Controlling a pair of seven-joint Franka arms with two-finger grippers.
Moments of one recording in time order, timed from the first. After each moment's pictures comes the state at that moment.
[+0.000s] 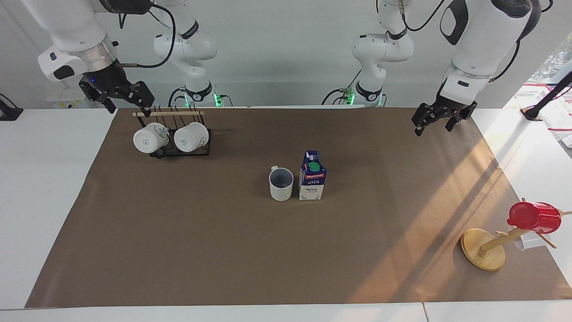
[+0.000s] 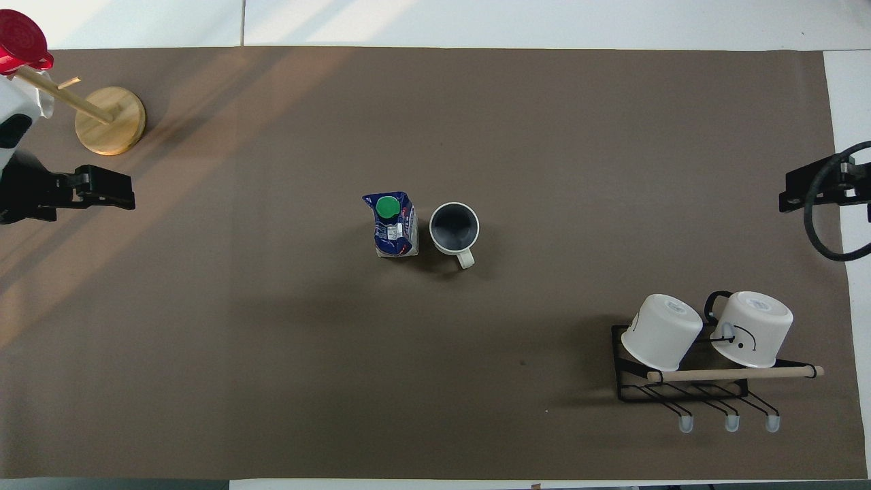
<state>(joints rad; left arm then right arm) -0.11 -0.06 0.01 -1.69 0.02 1.67 -0.17 0.01 0.01 -0.02 -1.47 -0.02 1.42 0.14</state>
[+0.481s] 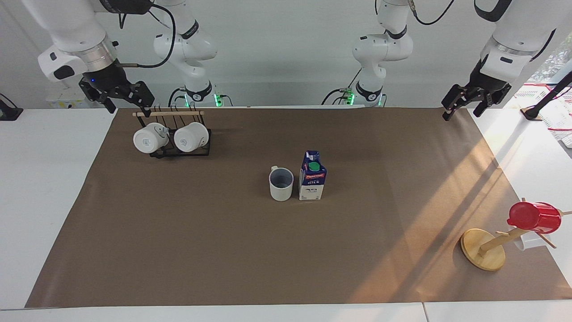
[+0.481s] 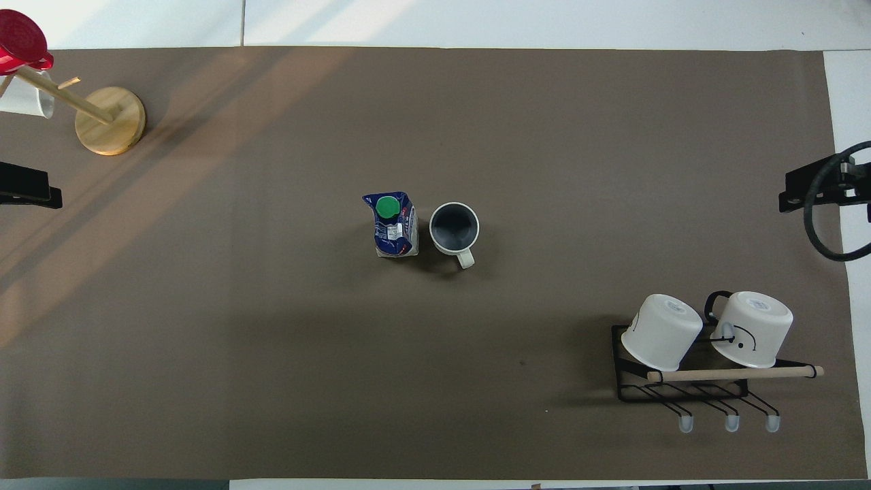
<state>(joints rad) -0.03 -0.06 0.01 -1.57 -0.01 1.56 -0.08 0.01 0.01 -0.02 -1.47 -0.02 1.42 0.14</state>
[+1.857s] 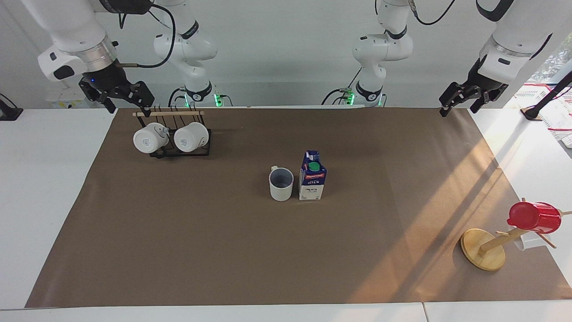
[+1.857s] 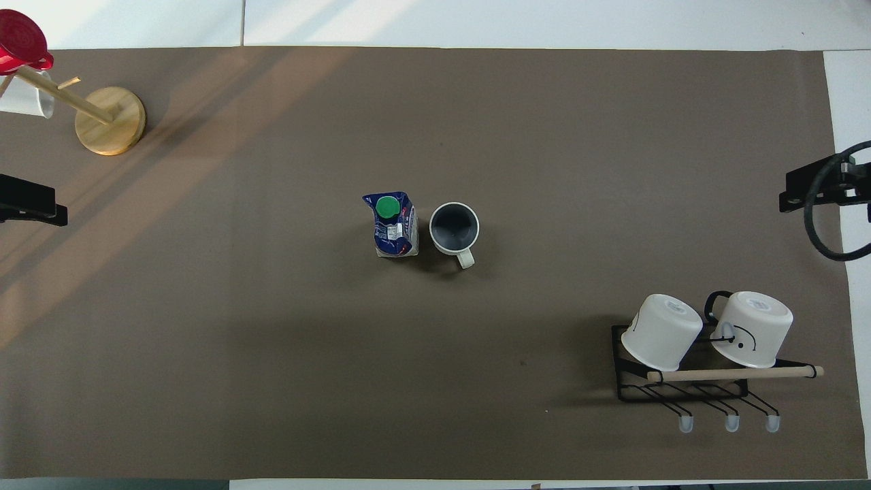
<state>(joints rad) -0.02 -0.06 0.00 -1.57 -0.01 1.49 -0.08 0.01 0.01 -0.02 -1.47 -0.02 1.42 0.14</state>
